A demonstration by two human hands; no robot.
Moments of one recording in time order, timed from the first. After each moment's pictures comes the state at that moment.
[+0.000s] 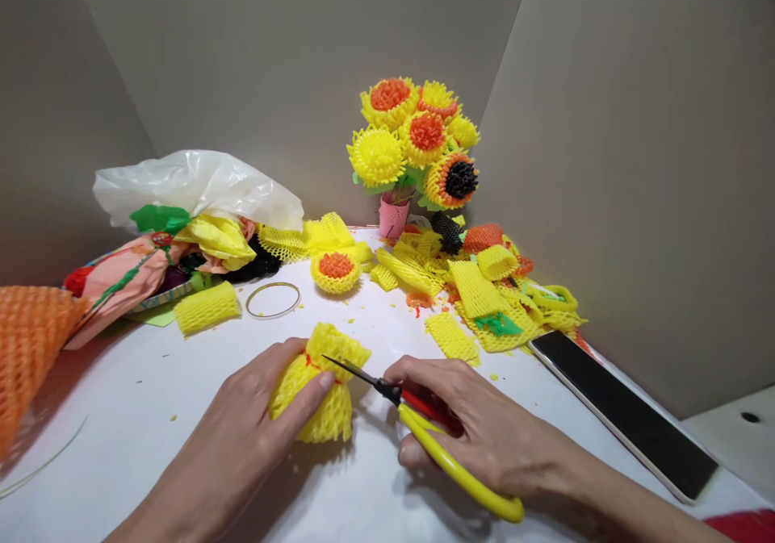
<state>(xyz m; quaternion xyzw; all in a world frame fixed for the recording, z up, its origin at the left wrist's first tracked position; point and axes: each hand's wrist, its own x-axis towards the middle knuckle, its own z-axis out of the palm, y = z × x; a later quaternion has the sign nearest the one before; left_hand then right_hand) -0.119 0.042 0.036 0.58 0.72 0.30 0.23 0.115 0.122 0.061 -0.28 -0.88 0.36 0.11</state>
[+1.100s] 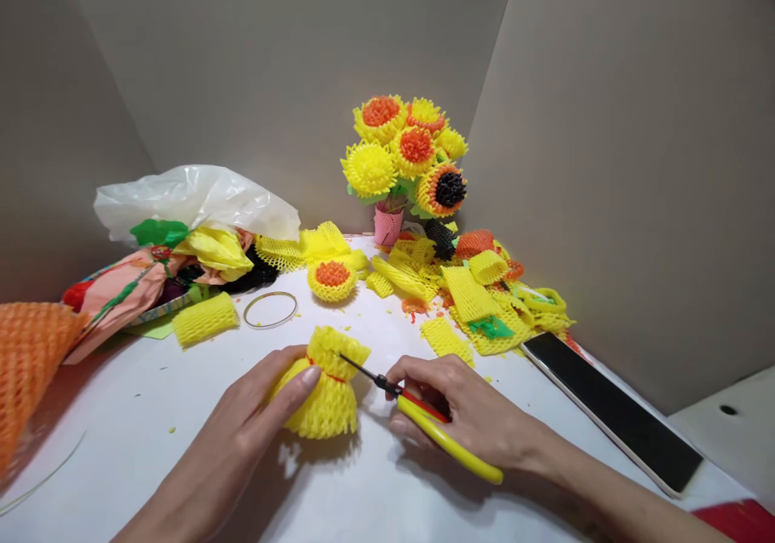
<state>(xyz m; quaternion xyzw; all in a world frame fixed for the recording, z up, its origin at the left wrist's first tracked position) -0.115 0.040 0.047 0.53 0.66 0.42 0.33 0.114 0.130 0.050 -0.29 -0.89 0.31 0.14</state>
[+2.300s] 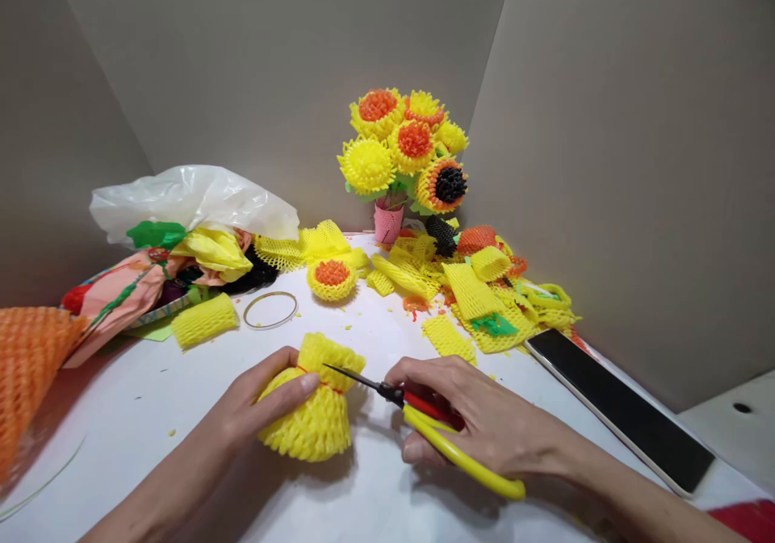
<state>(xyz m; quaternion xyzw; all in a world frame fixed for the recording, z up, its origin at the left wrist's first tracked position) -0.110 0.042 0.062 0.37 0.59 0.46 0.54 0.121 0.130 0.061 -0.28 -0.89 0.36 0.09</state>
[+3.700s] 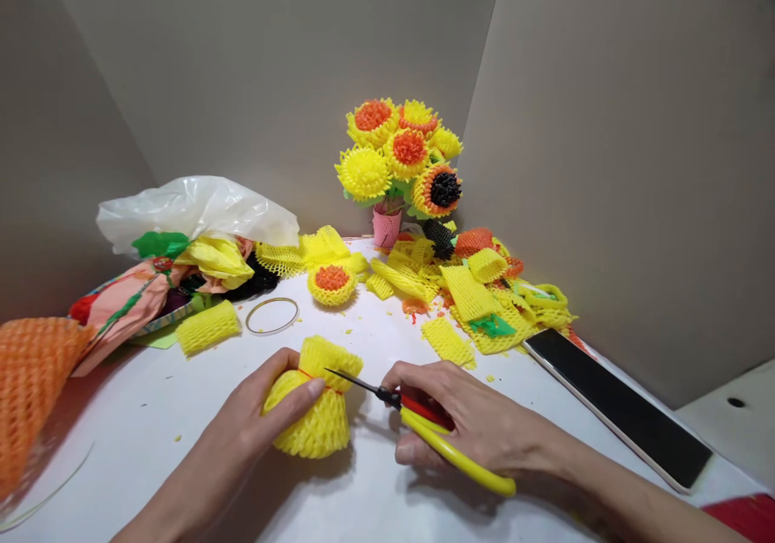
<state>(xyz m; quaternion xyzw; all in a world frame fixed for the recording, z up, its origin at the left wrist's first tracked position) -0.115 0.044 0.055 0.49 0.65 0.39 0.42 0.117 0.128 0.062 -0.29 -0.88 0.35 0.08</state>
